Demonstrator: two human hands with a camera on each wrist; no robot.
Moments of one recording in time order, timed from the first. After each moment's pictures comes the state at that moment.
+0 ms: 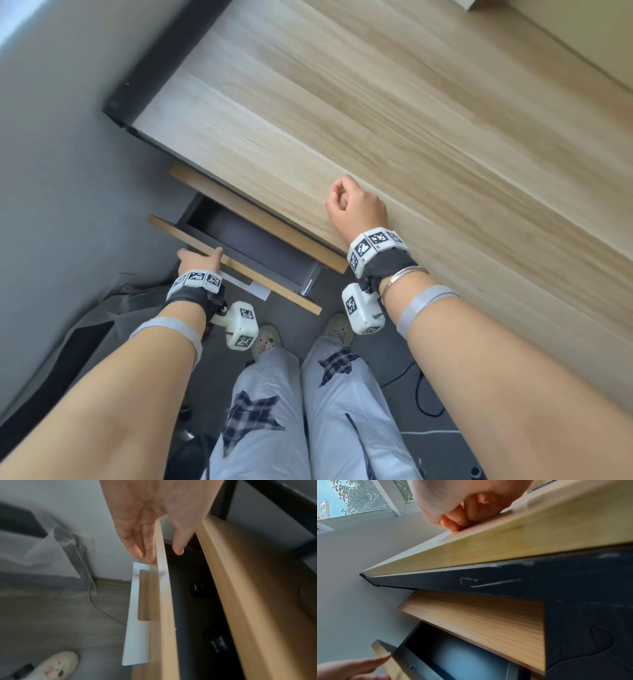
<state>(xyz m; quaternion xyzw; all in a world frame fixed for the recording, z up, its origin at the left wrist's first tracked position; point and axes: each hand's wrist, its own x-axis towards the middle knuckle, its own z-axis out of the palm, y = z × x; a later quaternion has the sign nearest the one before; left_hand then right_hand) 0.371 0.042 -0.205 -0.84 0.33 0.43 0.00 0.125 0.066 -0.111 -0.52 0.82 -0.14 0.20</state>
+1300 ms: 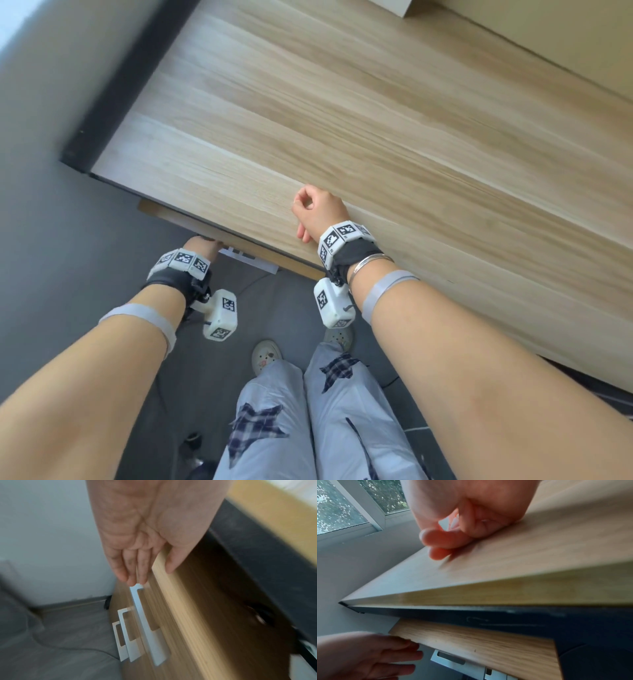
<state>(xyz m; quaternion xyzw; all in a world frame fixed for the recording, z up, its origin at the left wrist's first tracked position) 0.319 -0.019 -0.194 -0.73 0.41 0.54 0.05 0.116 0.055 -0.097 -0.41 0.79 -0.22 0.40</state>
